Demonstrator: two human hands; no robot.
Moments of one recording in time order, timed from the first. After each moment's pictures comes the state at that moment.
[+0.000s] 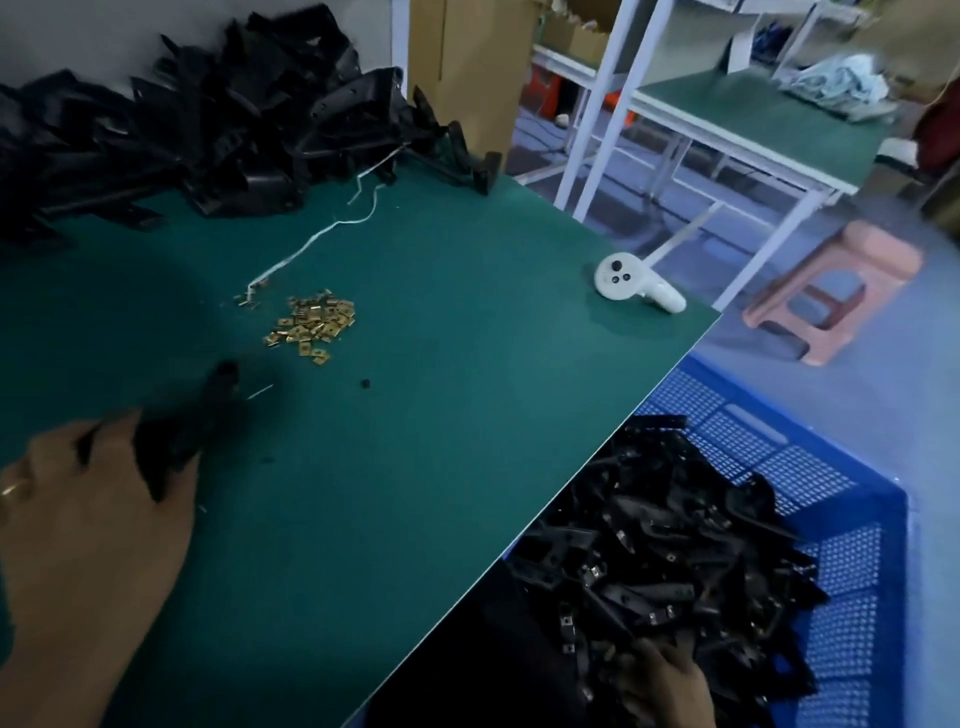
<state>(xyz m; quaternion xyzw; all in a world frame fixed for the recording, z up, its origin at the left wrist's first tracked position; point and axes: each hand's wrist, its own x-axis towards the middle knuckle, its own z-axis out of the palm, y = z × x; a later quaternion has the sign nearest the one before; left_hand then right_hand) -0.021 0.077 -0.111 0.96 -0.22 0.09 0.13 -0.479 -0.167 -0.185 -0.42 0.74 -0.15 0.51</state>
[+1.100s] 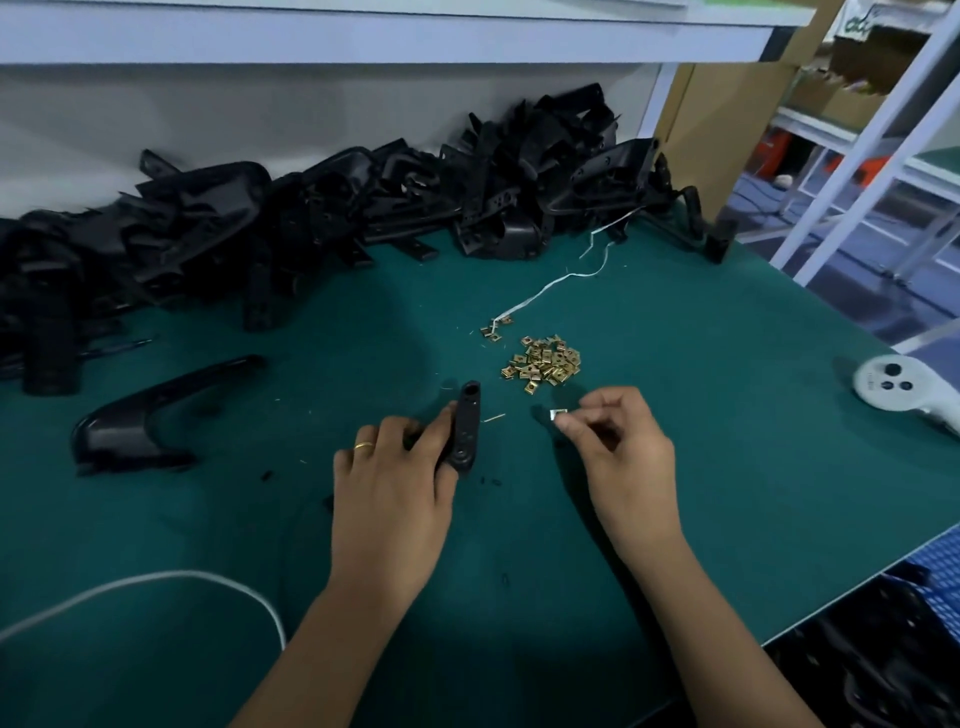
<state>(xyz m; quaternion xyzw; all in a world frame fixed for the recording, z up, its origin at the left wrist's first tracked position) -0.071 0.062 -0.046 0.94 -0.25 0.12 0.19 -0.143 -0.147 -0.048 -0.79 0.25 -0.30 0.48</state>
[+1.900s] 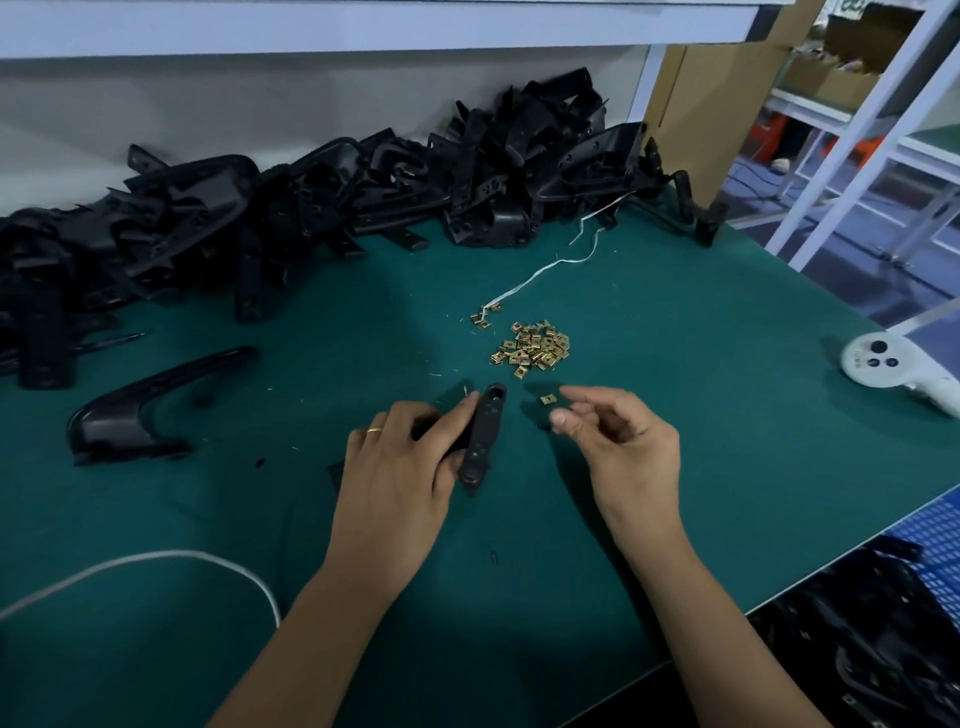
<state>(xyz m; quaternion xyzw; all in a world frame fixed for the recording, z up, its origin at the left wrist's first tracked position) -0.075 0.062 -0.046 0.90 -0.33 0.12 0.25 -0.164 -0.139 -0.038 -0.68 0.21 -0.32 0.62</state>
